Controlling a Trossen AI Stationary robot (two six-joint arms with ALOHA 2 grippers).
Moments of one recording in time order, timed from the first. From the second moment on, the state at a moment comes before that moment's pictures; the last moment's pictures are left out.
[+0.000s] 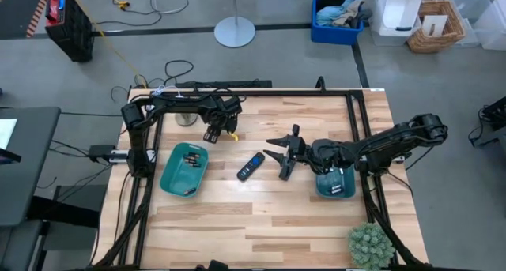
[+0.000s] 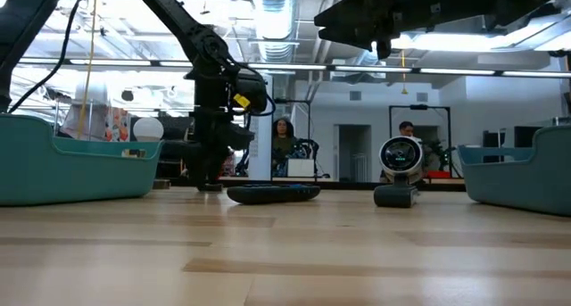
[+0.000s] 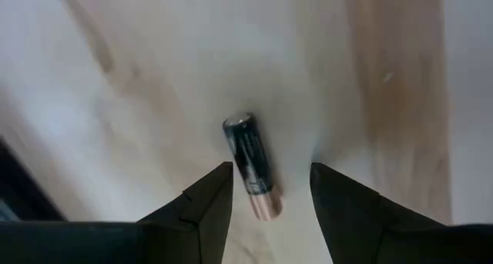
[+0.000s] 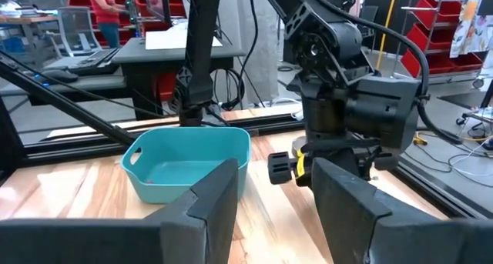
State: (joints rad) left arm 0.50 1.90 1.24 -0.75 -0.28 0.85; right arm 0.14 1.37 0.65 0.67 0.42 0.04
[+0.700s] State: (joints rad) left arm 0.53 1.90 1.21 -0.73 -0.09 0.75; right arm 0.14 1.37 0.65 0.67 0.42 0.04
